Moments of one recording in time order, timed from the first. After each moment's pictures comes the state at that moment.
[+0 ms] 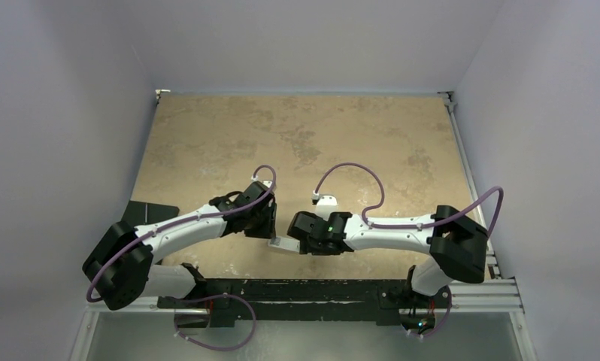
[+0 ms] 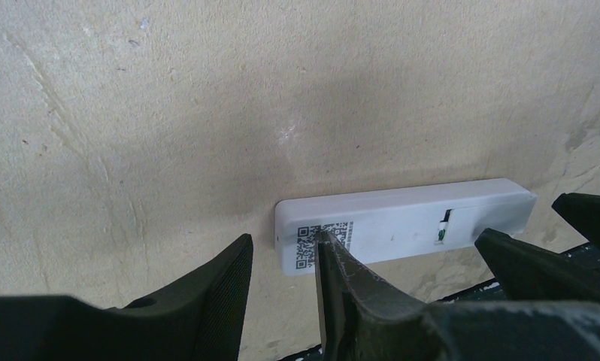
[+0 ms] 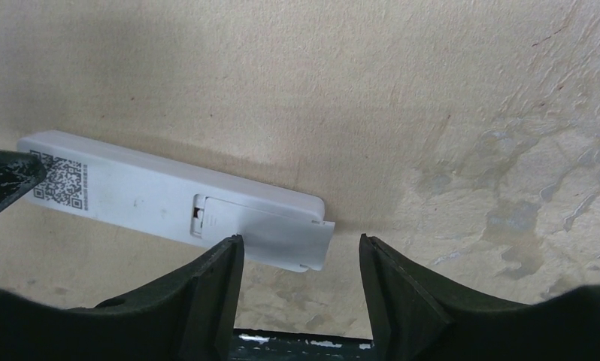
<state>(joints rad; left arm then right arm) -0.77 1.29 0.67 -0.47 -0.02 -0.64 1.22 1.55 0.94 -0.67 0.41 1.19</state>
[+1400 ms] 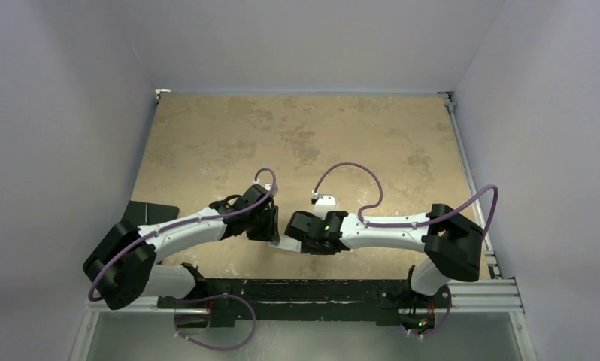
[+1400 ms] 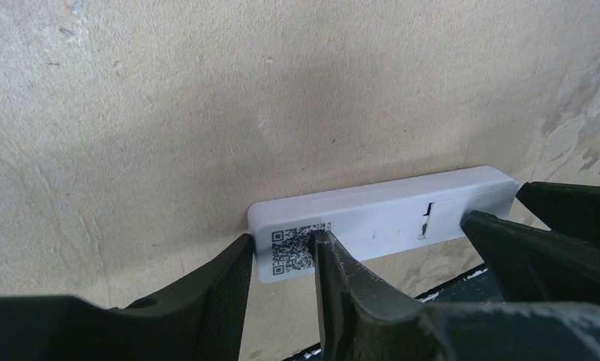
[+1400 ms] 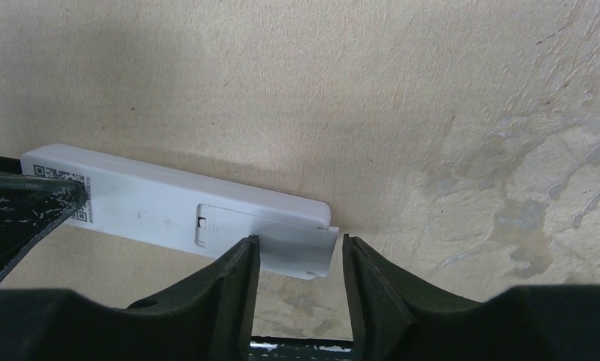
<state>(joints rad) -0.77 1.30 0.61 -0.37 0.07 -0.66 1.22 1.58 0.96 -0.69 0.42 1.22</state>
